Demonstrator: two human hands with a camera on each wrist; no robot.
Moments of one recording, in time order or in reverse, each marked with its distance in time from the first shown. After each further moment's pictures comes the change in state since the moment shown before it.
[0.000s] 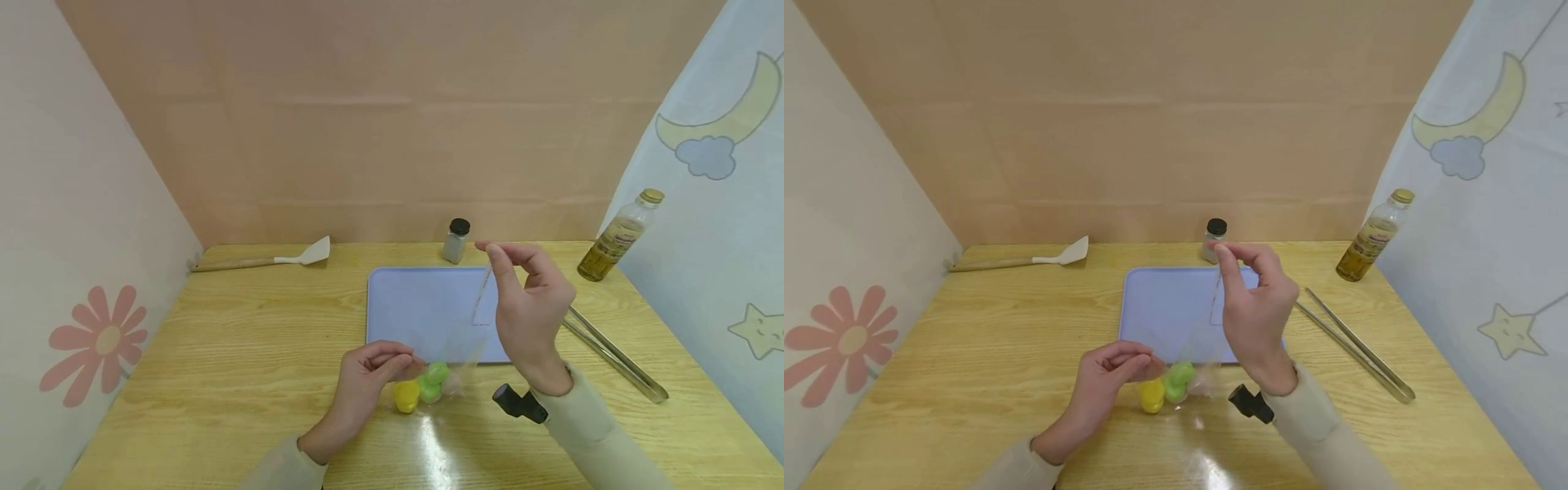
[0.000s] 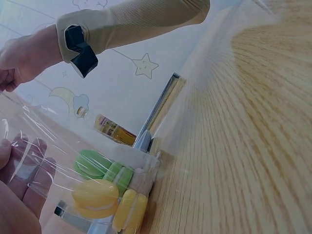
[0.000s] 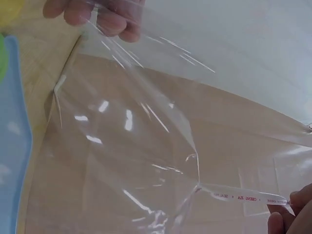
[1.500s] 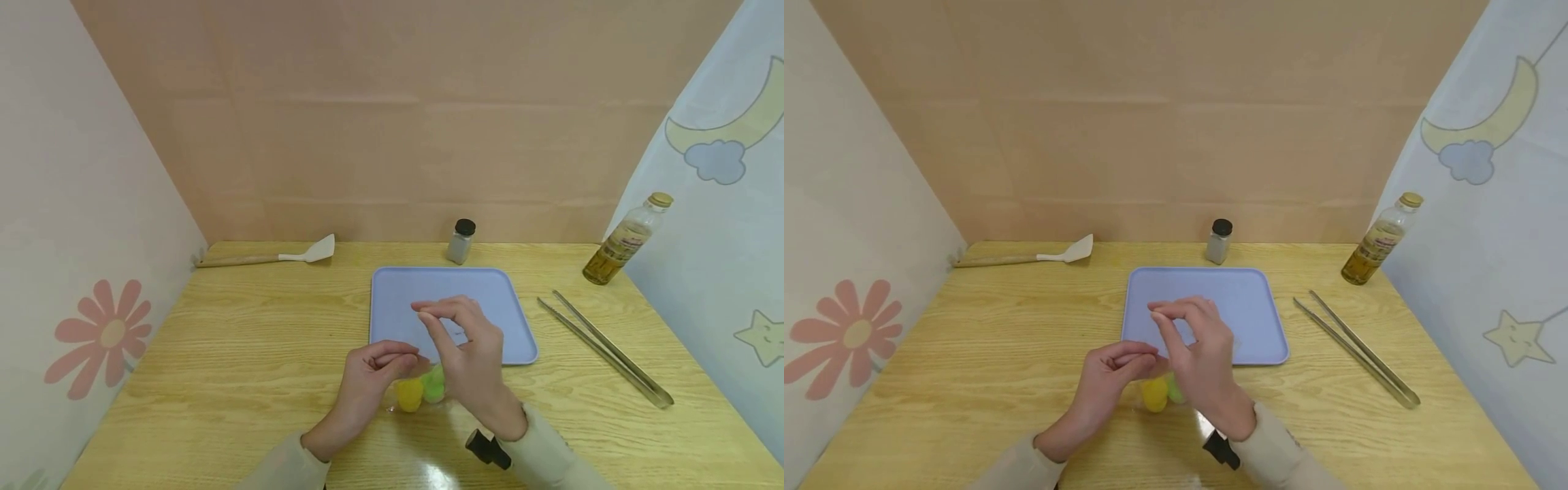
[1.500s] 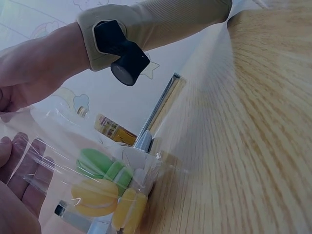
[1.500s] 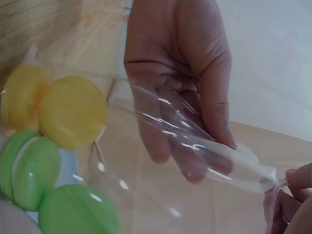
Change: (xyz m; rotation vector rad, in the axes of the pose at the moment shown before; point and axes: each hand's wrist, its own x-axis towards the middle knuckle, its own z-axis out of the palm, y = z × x) left_hand 0.002 0.000 -0.001 0.009 -0.008 0.013; right_hand -0.072 0.002 0.025 -0.009 -0.332 -0.098
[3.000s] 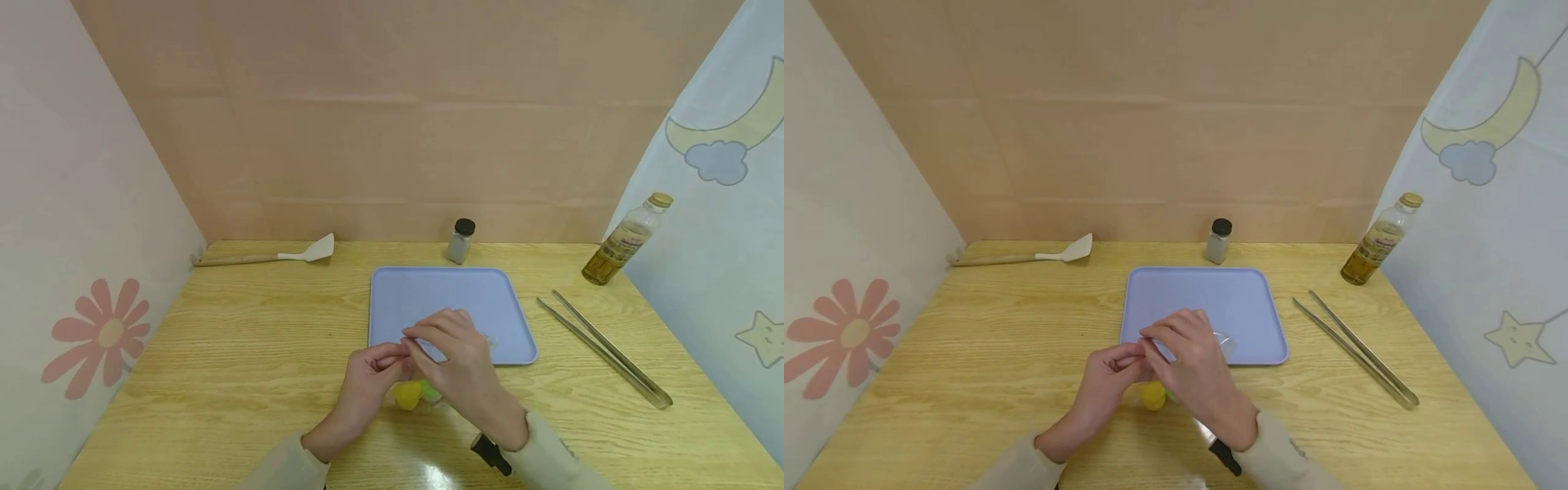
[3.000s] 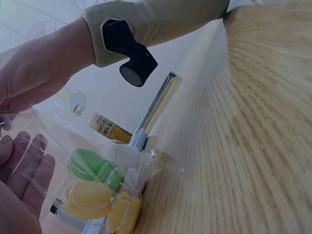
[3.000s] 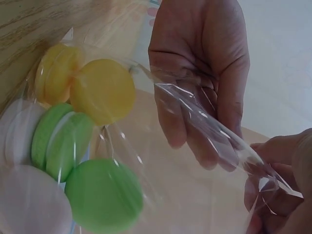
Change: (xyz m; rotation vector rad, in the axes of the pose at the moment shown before) left_hand -0.002 -0.002 0.001 -0.045 0.008 -0.035; right_hand -0.013 0.007 -0.004 -0.212 -0.245 -0.130
